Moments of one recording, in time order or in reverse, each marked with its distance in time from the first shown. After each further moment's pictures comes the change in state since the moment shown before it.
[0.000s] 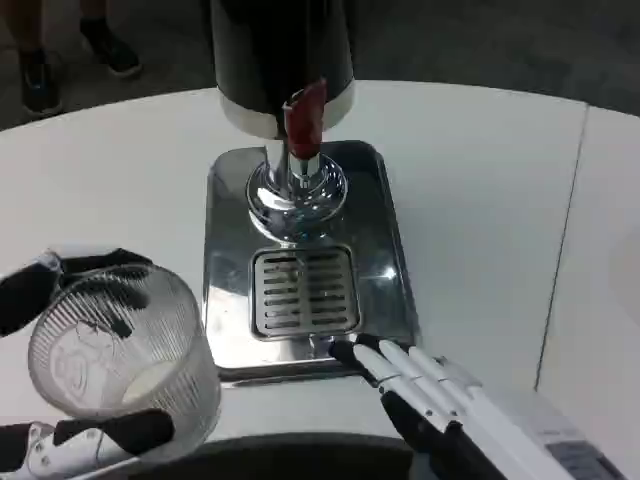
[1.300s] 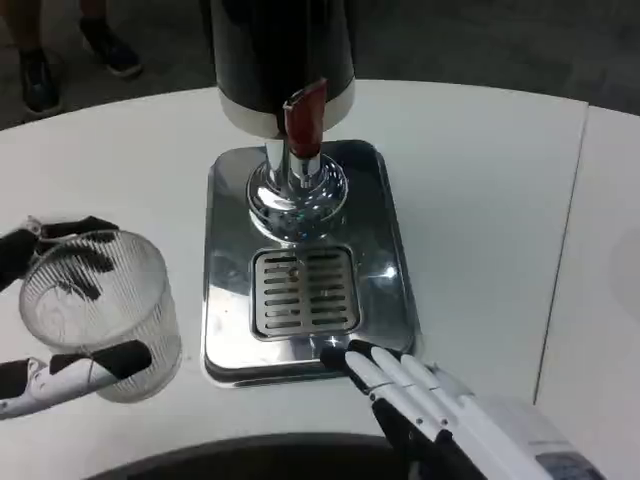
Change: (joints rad) left arm -0.267 0.065 0.011 0.382 0.155 -0.090 0.099; right arm 0.054 0.000 0.067 0.000 -0.043 0.000 -0.054
